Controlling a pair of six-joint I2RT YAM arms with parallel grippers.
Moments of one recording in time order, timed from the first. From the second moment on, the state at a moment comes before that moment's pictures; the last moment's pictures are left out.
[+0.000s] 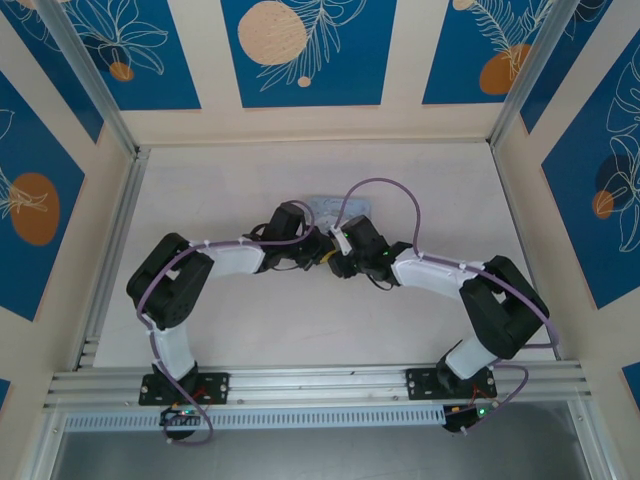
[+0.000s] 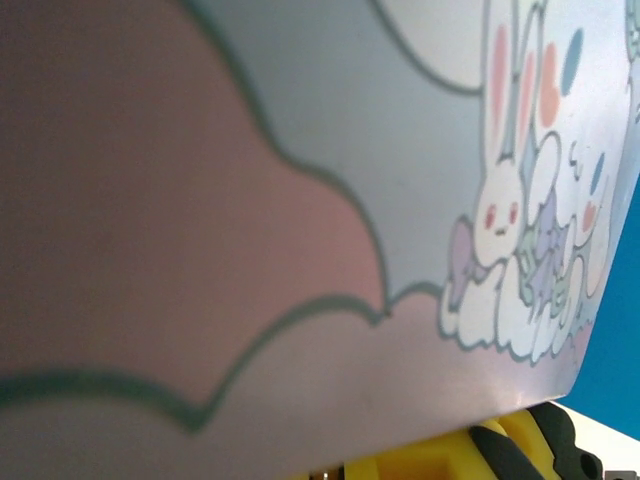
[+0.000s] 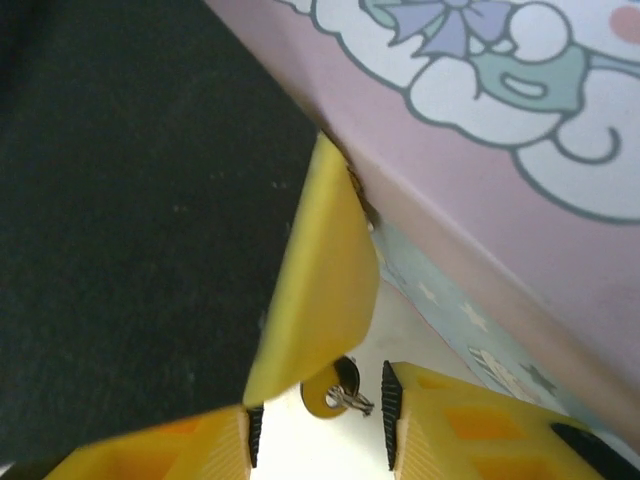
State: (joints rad) left arm -0.66 1.84 0.99 0.17 0.49 -1.27; right arm 0.68 1.55 0.83 -0.18 0.00 0.11
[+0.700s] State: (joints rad) left arm -0.65 1.84 1.00 0.16 0.49 -1.26; right arm 0.66 1.60 0.87 -0.19 -0.06 0.10
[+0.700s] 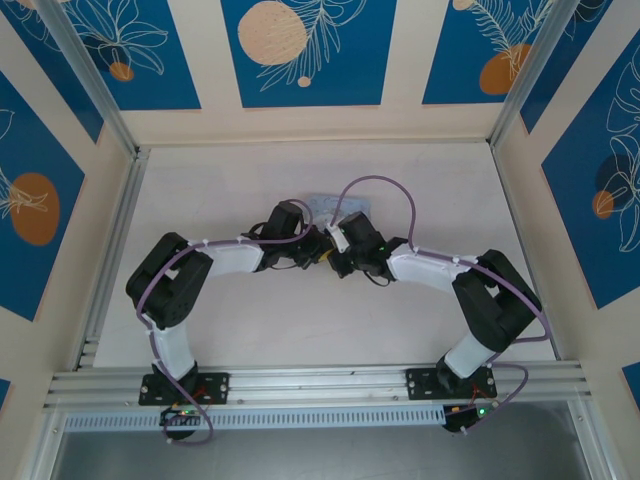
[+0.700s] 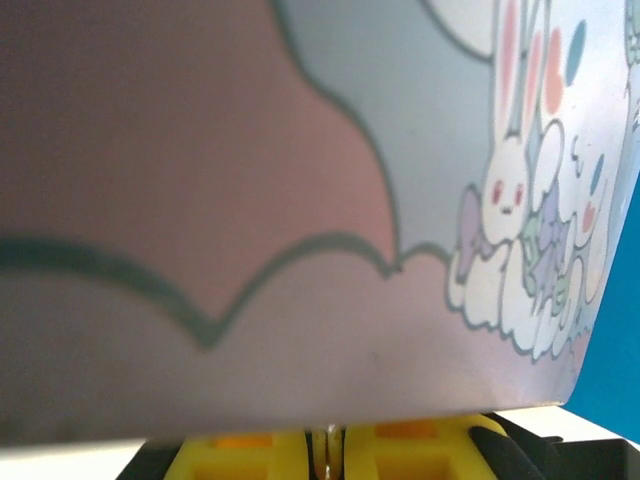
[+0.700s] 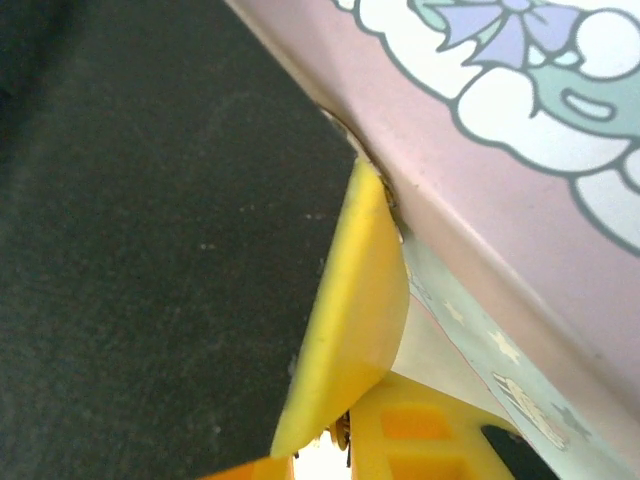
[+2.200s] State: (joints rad) left arm -0.65 1.88 1.07 -0.05 0.42 -1.03; right arm 0.46 1.47 0.70 -0.01 -0.46 0.55
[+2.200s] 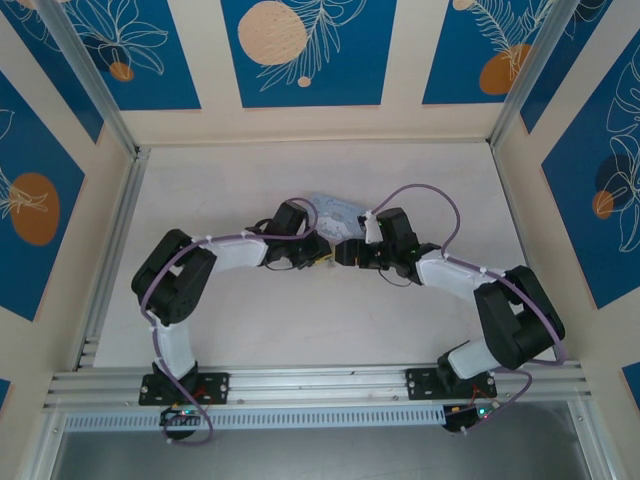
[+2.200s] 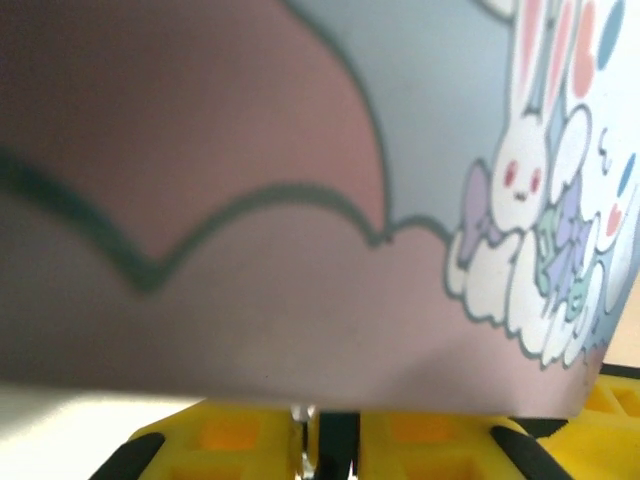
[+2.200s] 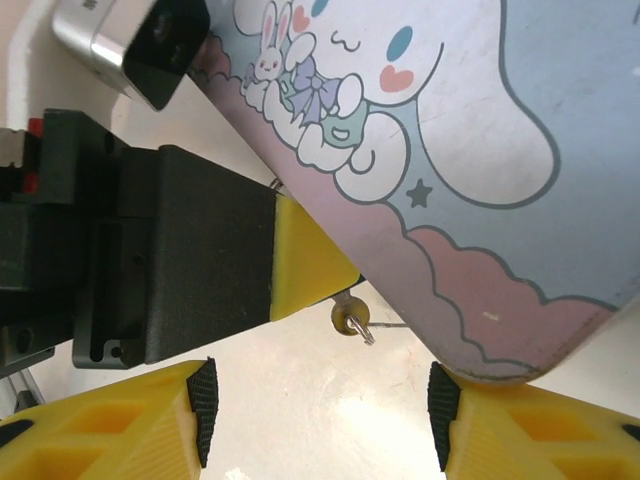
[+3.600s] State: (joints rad) left arm -0.64 1.64 1.05 -0.25 0.26 -0.93; right arm 0.31 1.69 0.91 0.09 -0.55 0.67
